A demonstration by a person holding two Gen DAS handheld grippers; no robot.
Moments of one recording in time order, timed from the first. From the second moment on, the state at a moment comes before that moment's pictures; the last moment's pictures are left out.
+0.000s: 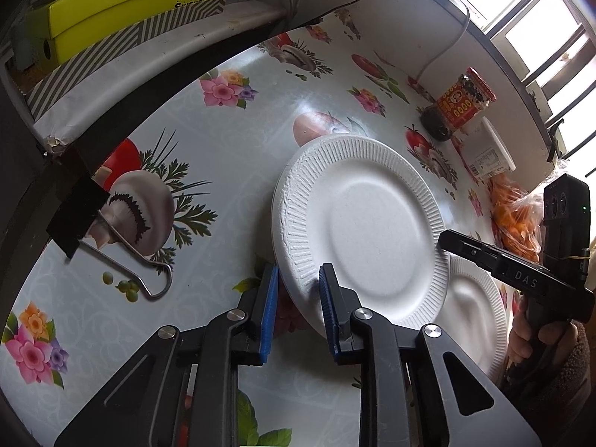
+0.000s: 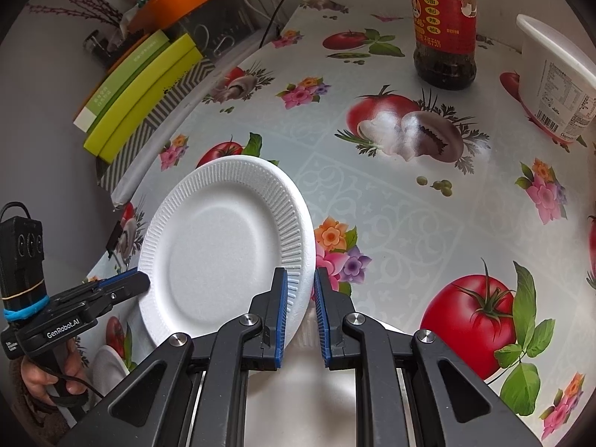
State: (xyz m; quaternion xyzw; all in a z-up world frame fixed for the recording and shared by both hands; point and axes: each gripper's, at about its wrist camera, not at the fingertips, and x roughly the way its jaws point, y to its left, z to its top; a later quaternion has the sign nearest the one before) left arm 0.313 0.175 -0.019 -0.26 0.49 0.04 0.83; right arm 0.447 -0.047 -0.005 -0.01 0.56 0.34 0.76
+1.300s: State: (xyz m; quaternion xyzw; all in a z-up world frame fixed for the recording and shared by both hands) left arm 0.258 0.168 0.014 -0.23 0.47 0.04 0.85; right arm 0.384 -0.058 0.037 0.01 0.54 0.34 0.77
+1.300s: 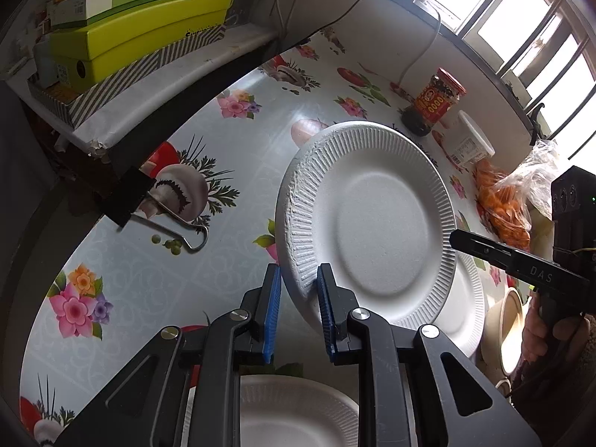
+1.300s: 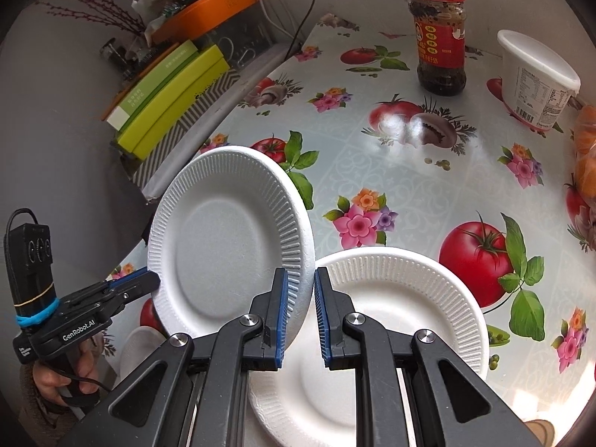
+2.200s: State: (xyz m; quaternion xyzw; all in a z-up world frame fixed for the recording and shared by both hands) left arm 0.190 0.163 0.021 -0.22 0.47 0.05 0.85; right arm 0.315 -0.064 0.040 0.01 0.55 0.36 0.76
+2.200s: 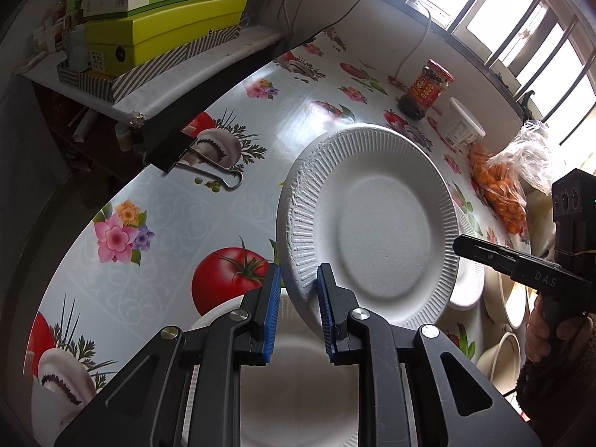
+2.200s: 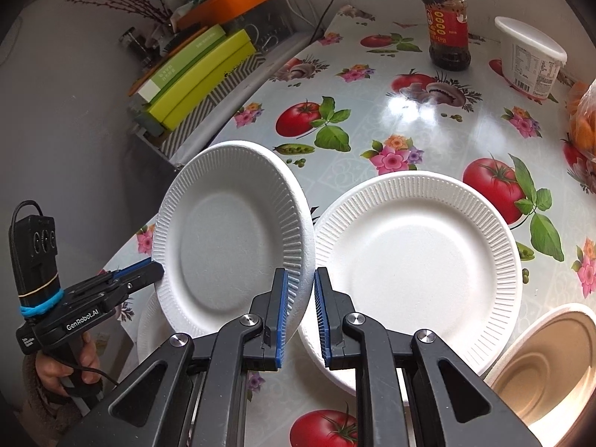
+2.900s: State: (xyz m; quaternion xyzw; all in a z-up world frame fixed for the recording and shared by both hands) left arm 0.132 0.174 0.012 -0.22 0.47 0.06 0.85; right arm 0.264 -0.047 0.024 0.00 0.56 0.38 0.74
